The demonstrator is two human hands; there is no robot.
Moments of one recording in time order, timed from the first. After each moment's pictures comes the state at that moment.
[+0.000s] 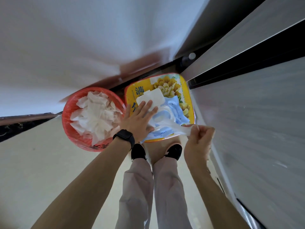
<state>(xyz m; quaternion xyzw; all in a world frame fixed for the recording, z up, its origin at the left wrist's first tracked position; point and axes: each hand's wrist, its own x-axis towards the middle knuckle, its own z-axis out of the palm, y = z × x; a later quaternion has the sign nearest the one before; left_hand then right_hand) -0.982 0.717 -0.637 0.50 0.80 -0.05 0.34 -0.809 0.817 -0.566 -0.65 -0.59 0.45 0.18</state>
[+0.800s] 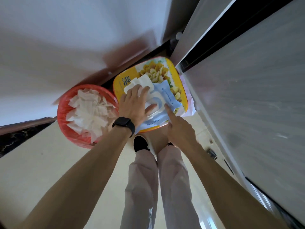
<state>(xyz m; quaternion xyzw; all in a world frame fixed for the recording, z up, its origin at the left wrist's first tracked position) -0.971 0.753 -0.640 0.48 0.85 0.04 0.21 -0.794 0.824 -0.604 -0.44 -0.79 0.35 -0.25</state>
